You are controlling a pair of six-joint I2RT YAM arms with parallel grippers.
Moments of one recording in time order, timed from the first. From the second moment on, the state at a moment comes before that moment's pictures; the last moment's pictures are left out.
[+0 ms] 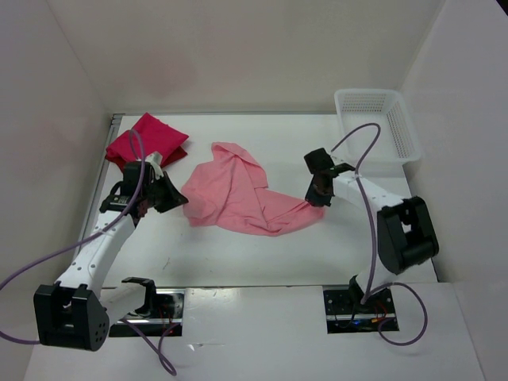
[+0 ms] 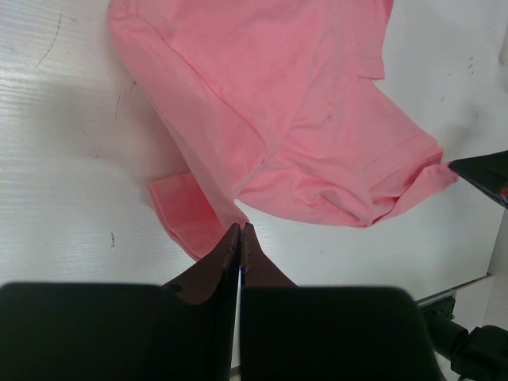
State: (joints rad) left arm -0.08 1.07 0.80 -0.50 0.29 -0.55; right arm 0.36 1.62 1.02 -0.61 0.25 0.75
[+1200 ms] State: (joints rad) left arm 0.19 1.56 1.71 -0.63 0.25 -0.55; right arm 0.31 1.48 1.90 -0.74 0.10 0.64
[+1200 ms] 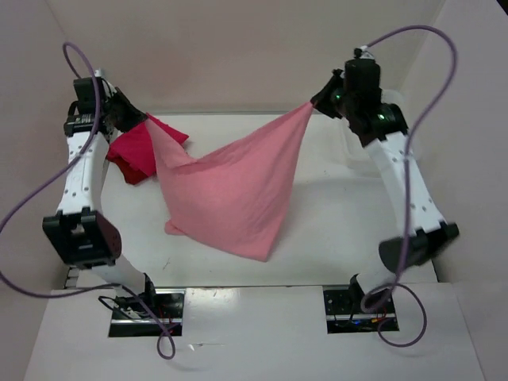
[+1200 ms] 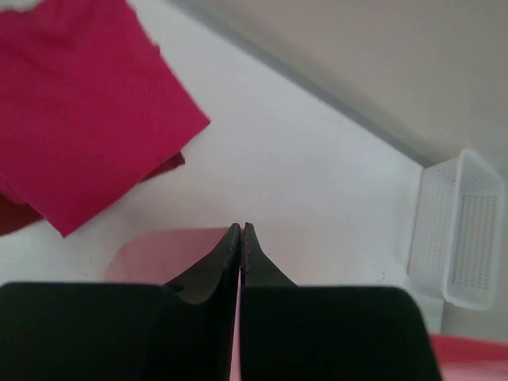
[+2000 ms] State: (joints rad) left arm 0.27 1.57 2.01 -0.34 0.49 -0.80; right arm 0.12 1.45 2.10 -0.56 -0.04 0.64
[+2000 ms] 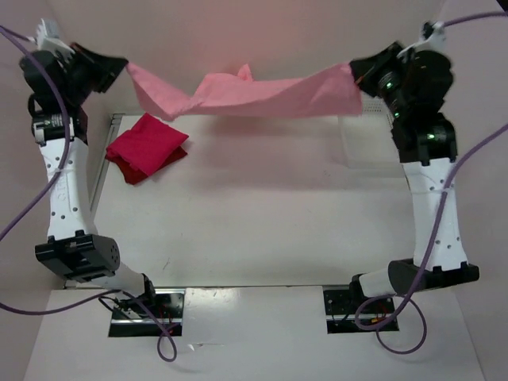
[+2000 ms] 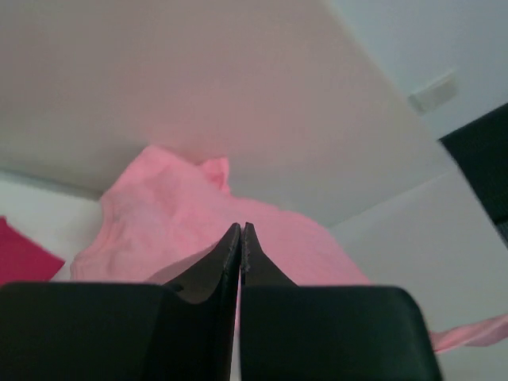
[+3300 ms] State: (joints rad) left arm 0.09 1.07 1.14 -0.84 0.19 -0.54; right arm 0.14 0.78 0.89 -1.03 -0.13 0.76
